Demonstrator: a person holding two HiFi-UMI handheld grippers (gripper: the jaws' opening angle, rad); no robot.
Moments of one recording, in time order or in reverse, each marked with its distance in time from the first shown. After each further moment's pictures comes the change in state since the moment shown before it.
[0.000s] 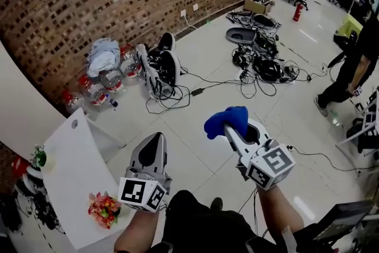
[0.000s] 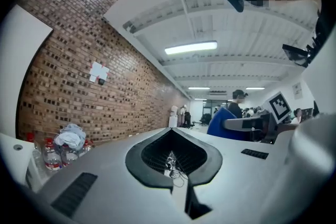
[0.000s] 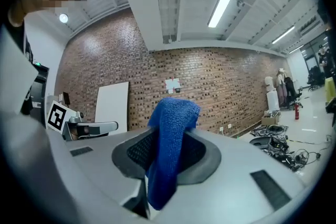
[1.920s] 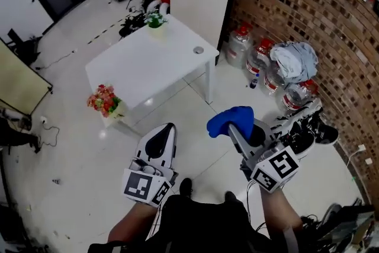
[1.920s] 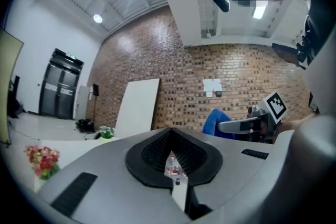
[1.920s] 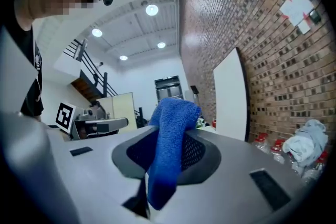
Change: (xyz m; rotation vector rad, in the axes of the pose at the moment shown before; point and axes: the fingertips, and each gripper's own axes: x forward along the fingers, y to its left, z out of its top) left arm 0.064 0.192 0.029 0.050 -0.081 1.503; right arm 0.419 0.088 0.004 -0.030 0.198 1.631
